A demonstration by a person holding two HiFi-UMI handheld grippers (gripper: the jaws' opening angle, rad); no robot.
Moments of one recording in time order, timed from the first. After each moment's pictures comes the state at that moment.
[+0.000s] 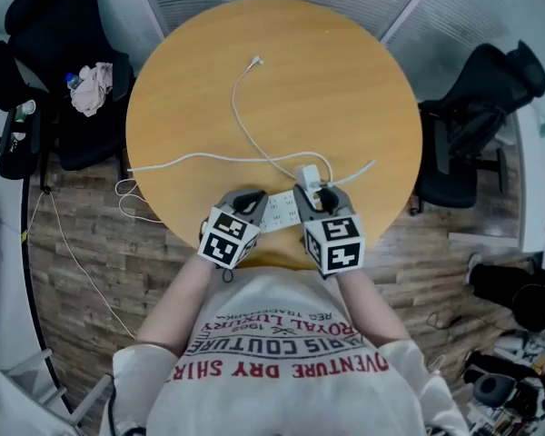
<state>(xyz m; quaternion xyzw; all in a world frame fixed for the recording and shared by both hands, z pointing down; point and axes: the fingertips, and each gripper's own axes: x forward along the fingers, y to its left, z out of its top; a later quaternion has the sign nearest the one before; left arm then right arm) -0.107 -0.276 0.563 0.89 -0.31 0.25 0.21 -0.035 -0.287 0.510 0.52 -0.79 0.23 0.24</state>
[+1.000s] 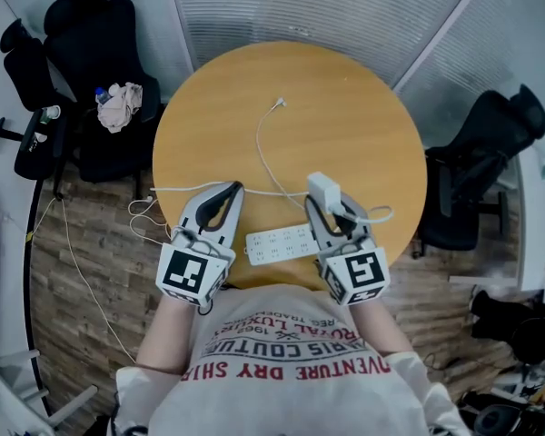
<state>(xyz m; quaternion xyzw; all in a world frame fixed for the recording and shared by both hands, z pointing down) -0.198 -0.315 0.340 0.89 -0.45 0.02 0.03 -0.068 -0.310 0.378 0.49 -0.87 0.06 0.09</state>
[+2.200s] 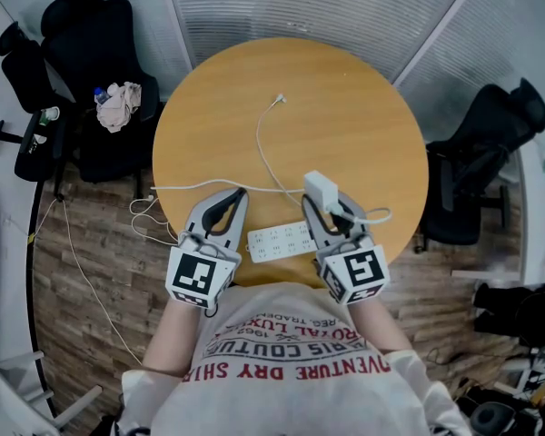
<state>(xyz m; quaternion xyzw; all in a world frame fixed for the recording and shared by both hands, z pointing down) -0.194 -0.305 0.364 0.89 -0.45 0.06 0.03 -0.075 -0.304 0.382 0.48 -0.87 0.08 0.08</state>
